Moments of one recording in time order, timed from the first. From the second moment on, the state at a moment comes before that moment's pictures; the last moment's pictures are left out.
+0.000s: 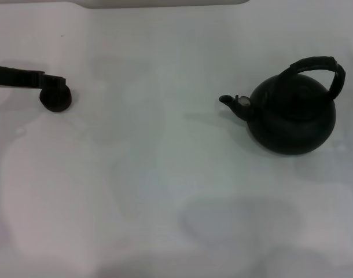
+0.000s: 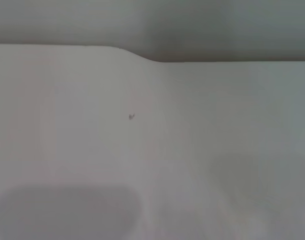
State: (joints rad) left arm -0.47 -2.00 1.17 1.03 2.37 1.08 -2.59; right arm 0.26 2.02 -2.47 -0.18 1.10 -1.19 0.03
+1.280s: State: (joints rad) left arm -0.52 -2.01 1.18 0.99 2.41 1.08 -2.59; right arm 0.27 2.02 -2.47 -0.18 1.10 -1.19 0.03
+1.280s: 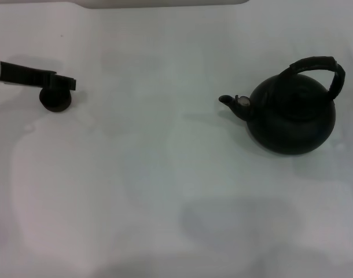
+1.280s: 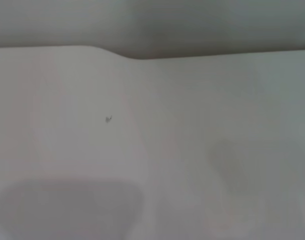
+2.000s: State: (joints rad) left arm -0.54 -2.01 1.18 1.00 2.47 1.09 -2.61; right arm 0.27 2.02 -2.47 -0.18 1.10 -1.19 0.03
